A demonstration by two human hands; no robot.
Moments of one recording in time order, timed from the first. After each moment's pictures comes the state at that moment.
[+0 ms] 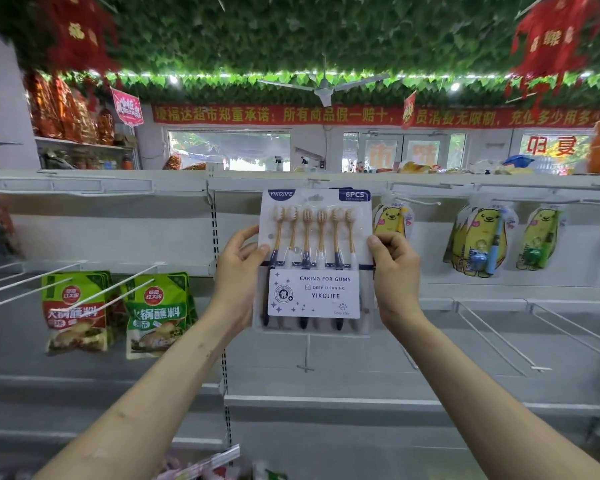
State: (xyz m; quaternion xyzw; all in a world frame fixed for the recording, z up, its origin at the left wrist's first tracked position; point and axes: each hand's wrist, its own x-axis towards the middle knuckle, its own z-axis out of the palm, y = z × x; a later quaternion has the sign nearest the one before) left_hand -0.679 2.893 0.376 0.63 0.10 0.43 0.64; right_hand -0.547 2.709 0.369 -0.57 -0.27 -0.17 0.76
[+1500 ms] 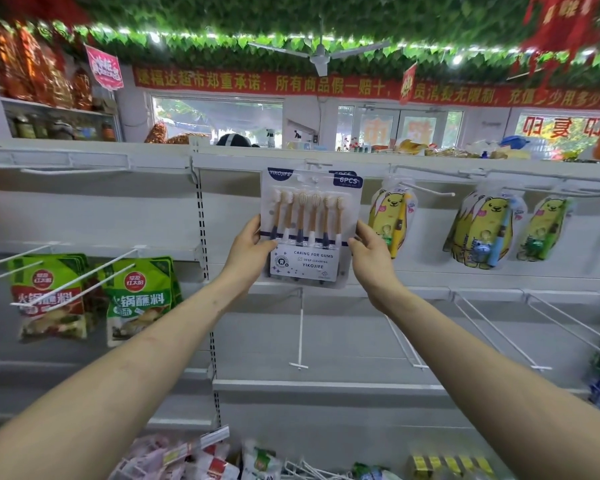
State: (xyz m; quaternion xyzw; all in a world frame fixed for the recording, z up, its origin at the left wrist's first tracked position) left_hand -0.604 2.935 0.369 0.74 0.08 0.34 0.57; right_hand -0.496 2.747 0.366 -0.70 -0.29 -0.03 0.66
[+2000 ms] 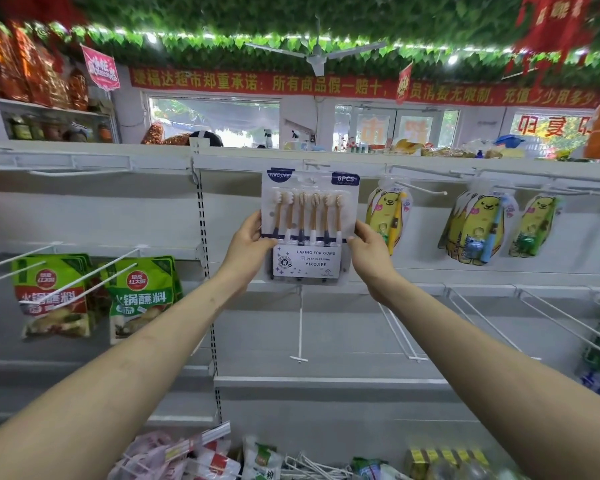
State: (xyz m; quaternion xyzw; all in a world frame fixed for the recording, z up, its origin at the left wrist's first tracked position) left_hand -0.618 2.926 0.378 0.74 0.09 0.33 0.58; right_hand -0.506 2.740 0.379 -0.72 -0.26 -0.01 0.64
